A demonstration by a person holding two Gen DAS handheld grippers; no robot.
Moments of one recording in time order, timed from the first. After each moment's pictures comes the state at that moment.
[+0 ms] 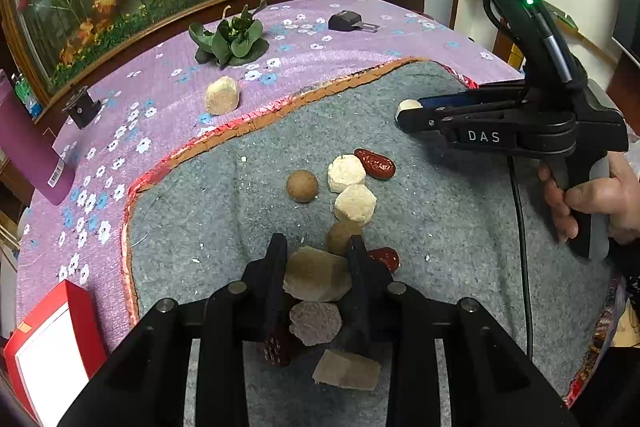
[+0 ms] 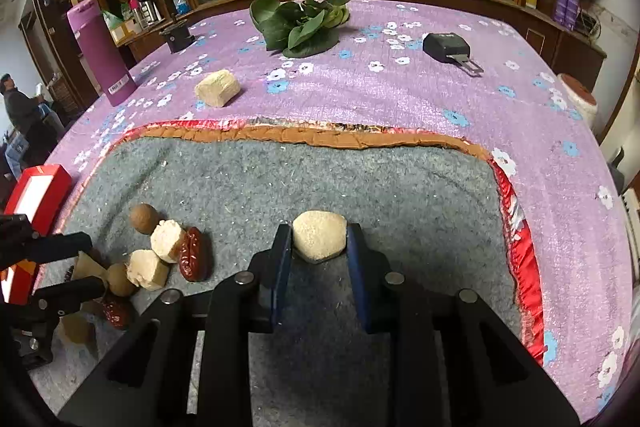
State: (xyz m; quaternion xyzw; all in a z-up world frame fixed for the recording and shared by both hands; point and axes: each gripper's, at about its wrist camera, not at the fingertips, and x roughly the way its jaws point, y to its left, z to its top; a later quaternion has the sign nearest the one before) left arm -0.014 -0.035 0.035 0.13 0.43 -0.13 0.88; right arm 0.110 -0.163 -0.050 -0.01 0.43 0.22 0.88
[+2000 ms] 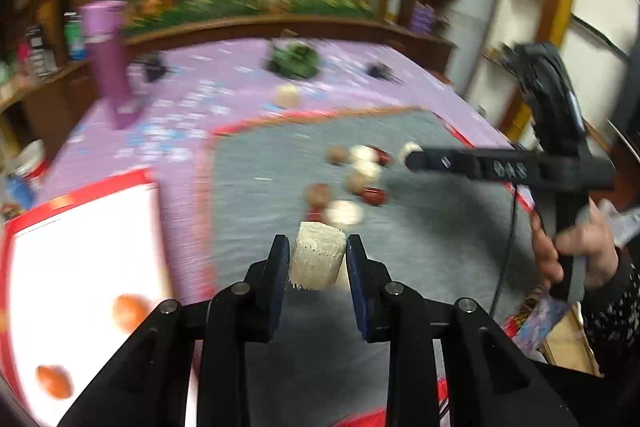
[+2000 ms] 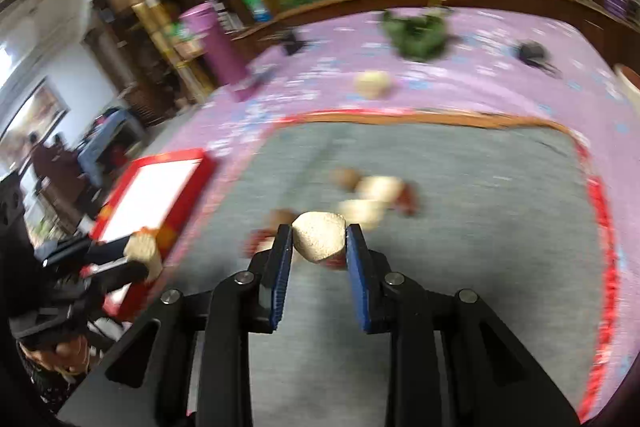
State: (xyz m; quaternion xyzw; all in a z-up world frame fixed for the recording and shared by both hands) left arm -0.133 0.044 0.086 0.00 0.38 -0.08 0.92; right arm 0.010 -0.104 0.003 0.05 0.42 0.36 0.83
